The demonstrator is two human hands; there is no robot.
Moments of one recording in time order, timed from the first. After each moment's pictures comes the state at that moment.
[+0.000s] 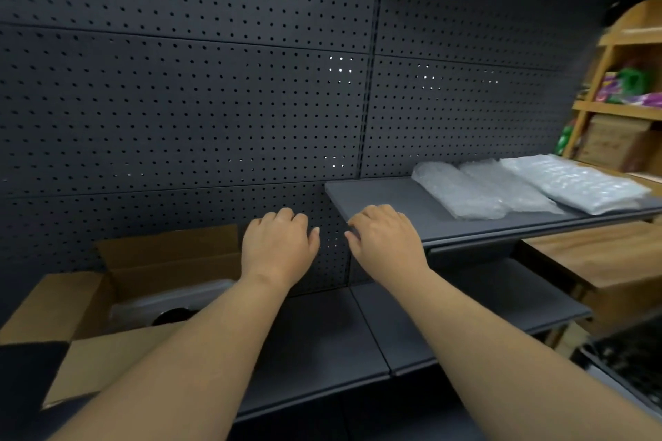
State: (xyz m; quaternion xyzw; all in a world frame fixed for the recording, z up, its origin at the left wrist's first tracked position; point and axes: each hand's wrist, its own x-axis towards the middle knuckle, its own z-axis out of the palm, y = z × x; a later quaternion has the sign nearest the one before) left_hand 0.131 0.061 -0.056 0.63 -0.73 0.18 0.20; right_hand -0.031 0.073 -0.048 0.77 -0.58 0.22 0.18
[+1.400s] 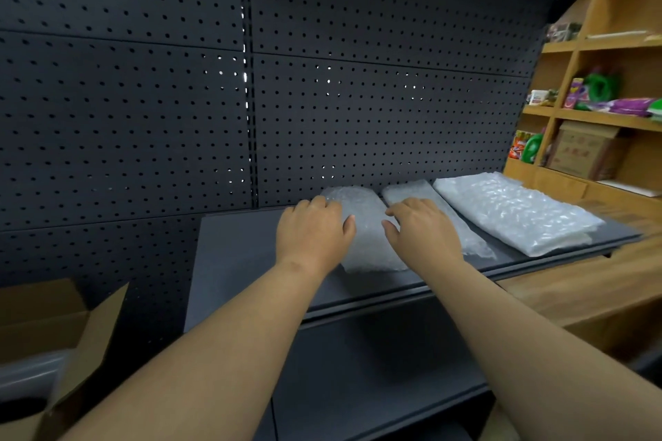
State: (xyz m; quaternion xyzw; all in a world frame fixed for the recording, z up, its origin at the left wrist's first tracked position) left_hand -0.148 -0.065 -0.019 0.58 -0.76 0.16 0.23; right_hand -0.310 -0.058 -0.023 0.69 -0.67 0.22 0.16
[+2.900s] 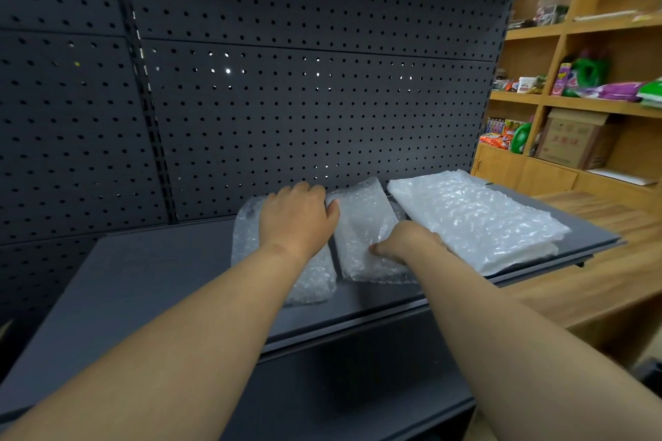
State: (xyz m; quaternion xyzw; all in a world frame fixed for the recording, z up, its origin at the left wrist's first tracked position) left_hand -0.268 -0.135 -0.010 0.59 -0.76 0.16 0.24; right_hand -0.433 -0.144 -0.033 0.51 -0.84 0.09 -0.16
